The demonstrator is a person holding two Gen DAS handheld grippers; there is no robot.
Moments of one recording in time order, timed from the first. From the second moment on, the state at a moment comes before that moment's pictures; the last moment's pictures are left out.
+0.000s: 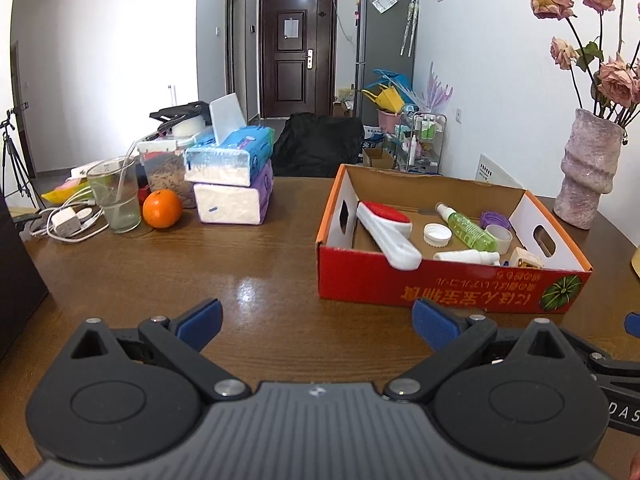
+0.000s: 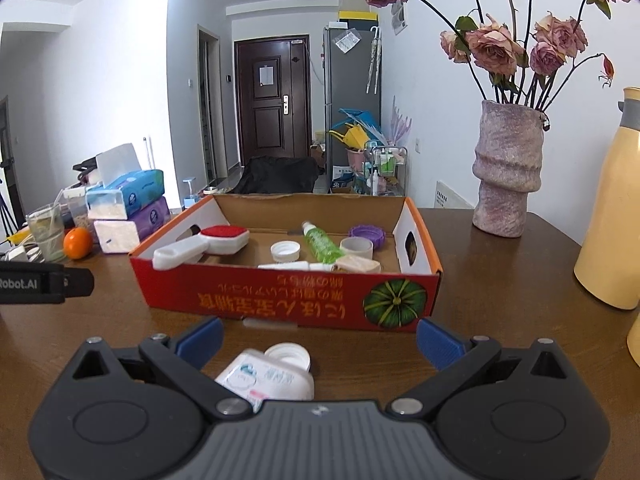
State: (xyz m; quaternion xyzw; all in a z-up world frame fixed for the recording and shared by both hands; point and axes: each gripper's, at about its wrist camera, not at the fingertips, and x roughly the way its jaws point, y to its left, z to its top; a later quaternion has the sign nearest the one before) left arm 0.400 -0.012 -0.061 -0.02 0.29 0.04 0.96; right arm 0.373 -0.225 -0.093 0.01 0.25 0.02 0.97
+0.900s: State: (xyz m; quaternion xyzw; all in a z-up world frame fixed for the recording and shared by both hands) left arm 0.362 0.024 -0.101 -0.01 0.34 0.02 0.94; right arm 0.338 -0.194 -0.126 -0.01 0.31 0.02 0.95
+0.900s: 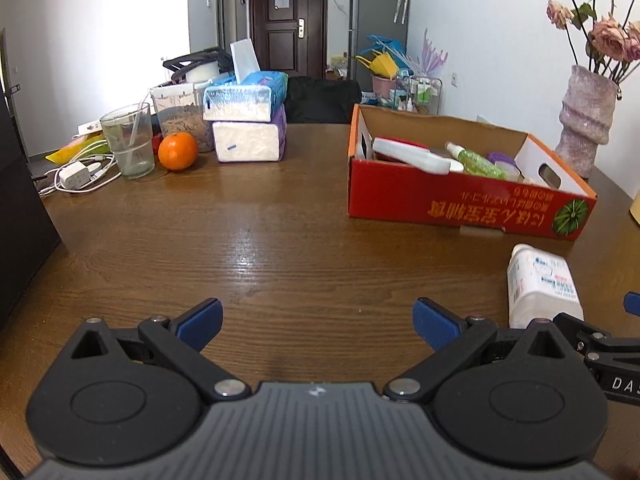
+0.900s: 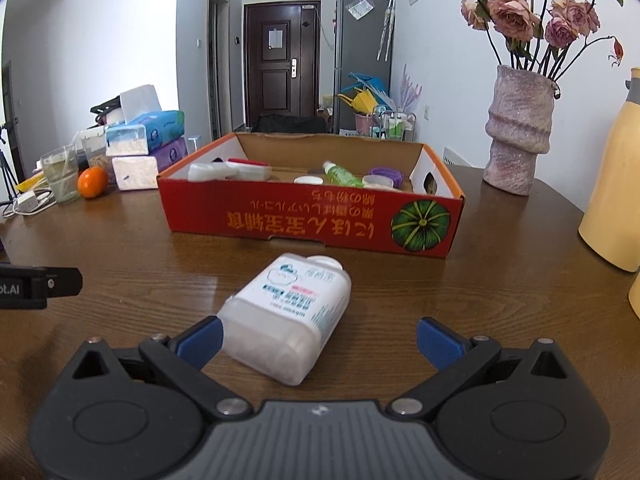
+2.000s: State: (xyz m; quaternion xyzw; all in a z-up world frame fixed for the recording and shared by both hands) left arm 0.371 0.040 -0.113 -0.03 0.36 -0.01 0.93; right arm 0.402 -0.160 -0.154 0.01 0.36 -0.04 0.93
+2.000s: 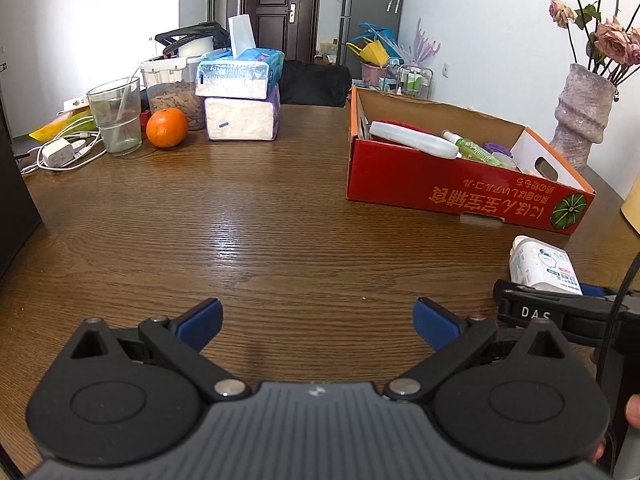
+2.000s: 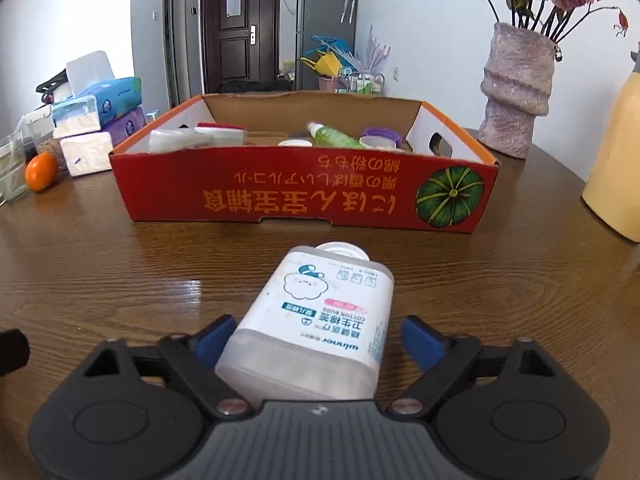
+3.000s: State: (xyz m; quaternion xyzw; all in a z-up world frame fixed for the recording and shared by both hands) left arm 0.375 0.039 -0.119 -0.04 0.35 0.01 0.94; right arm 0.371 -0.226 -0.132 0.08 0.28 -0.02 0.96
